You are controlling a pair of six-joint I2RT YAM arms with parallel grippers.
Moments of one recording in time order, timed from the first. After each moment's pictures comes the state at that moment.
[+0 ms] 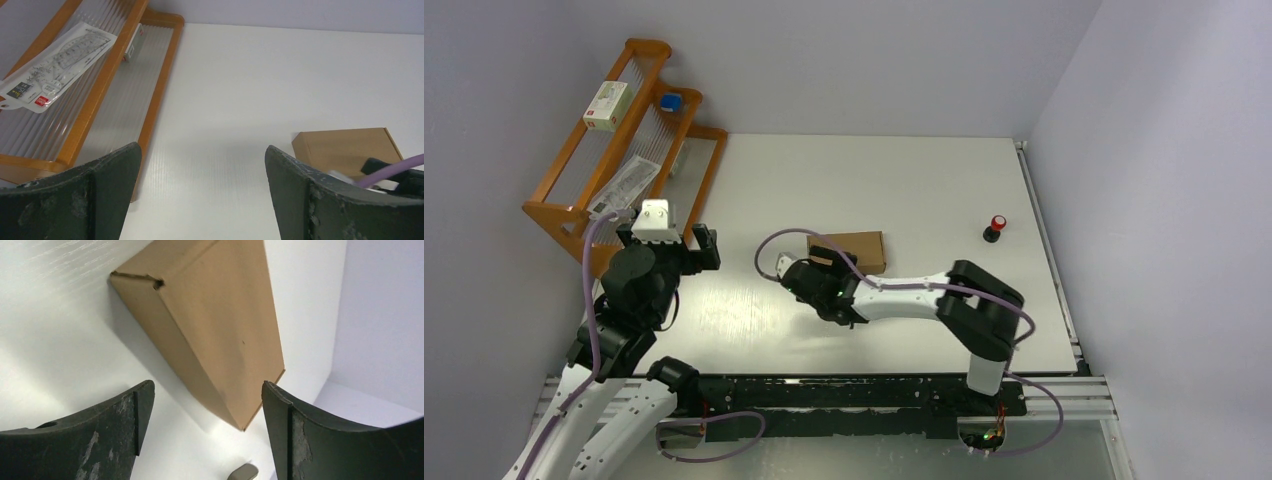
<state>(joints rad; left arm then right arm) -0.44 0.50 0.77 -0.45 -0.40 -0.15 1.14 1.85 1.05 -0.15 0.76 -0.49</state>
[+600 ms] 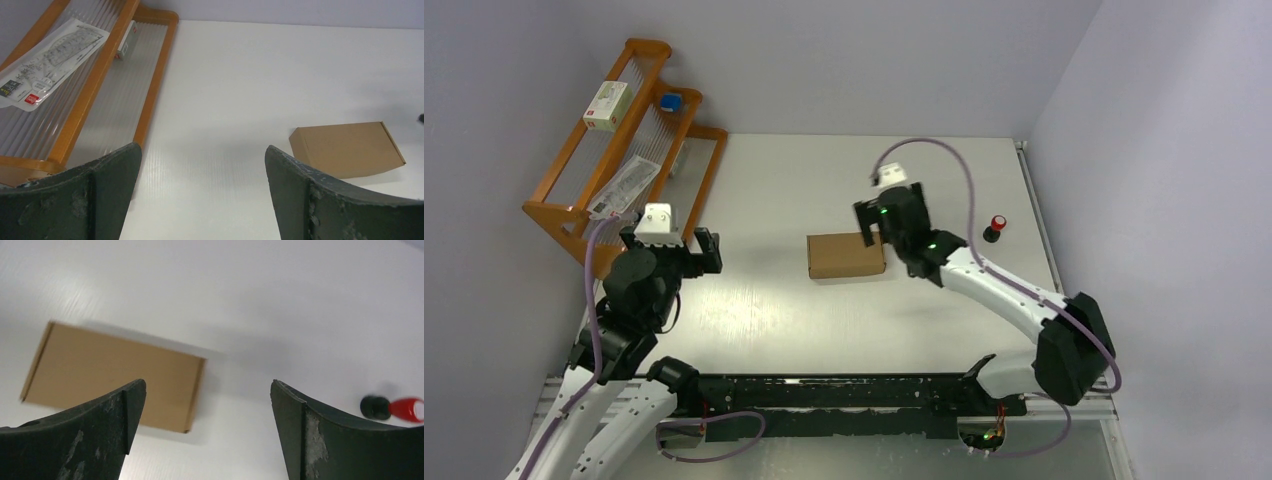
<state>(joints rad) -0.44 0.49 0.75 -0.44 -0.38 -0.15 0.77 1.38 0.98 -0.16 0.47 0.01</state>
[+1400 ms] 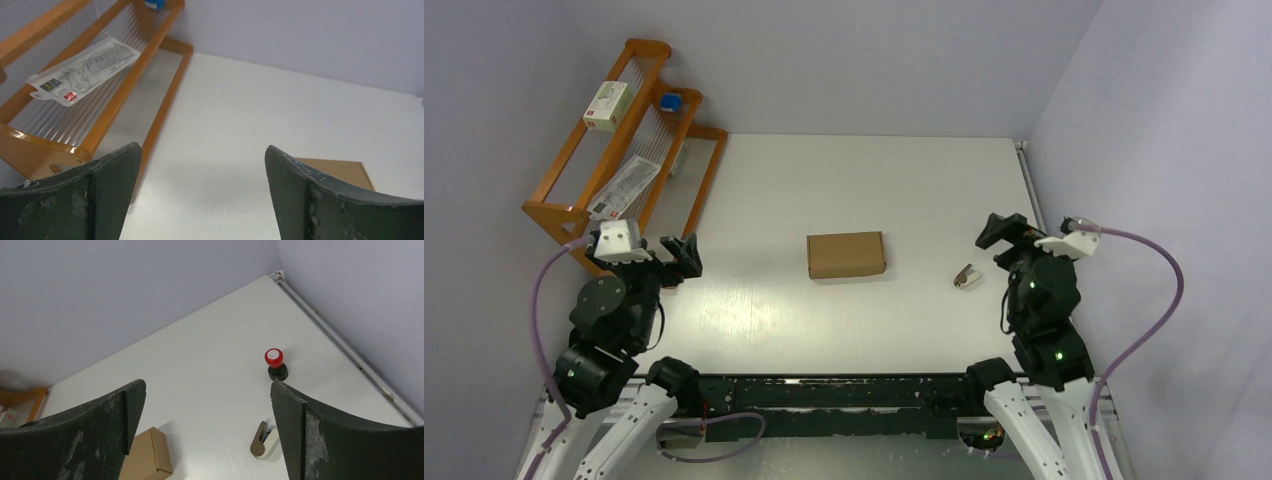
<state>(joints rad) -0.44 0.35 0.76 -0.48 -0.48 -0.22 0.27 0.49 0.79 -0.37 0.55 0.38</state>
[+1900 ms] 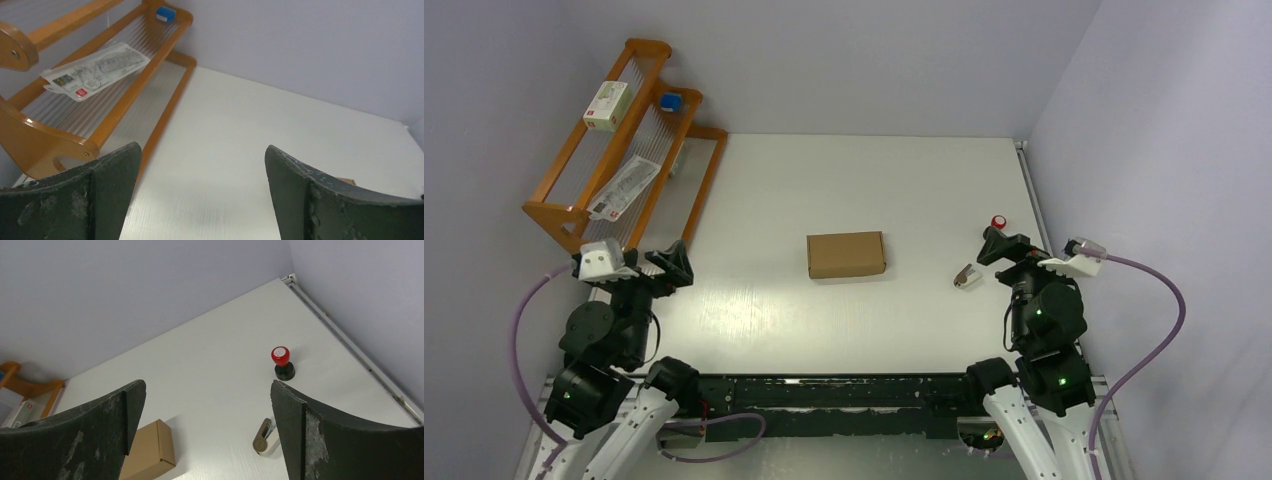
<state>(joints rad) -0.44 0.19 0.73 -0.47 -0.52 -0.26 0.27 0.28 0.70 -0.39 0.50 0.37</state>
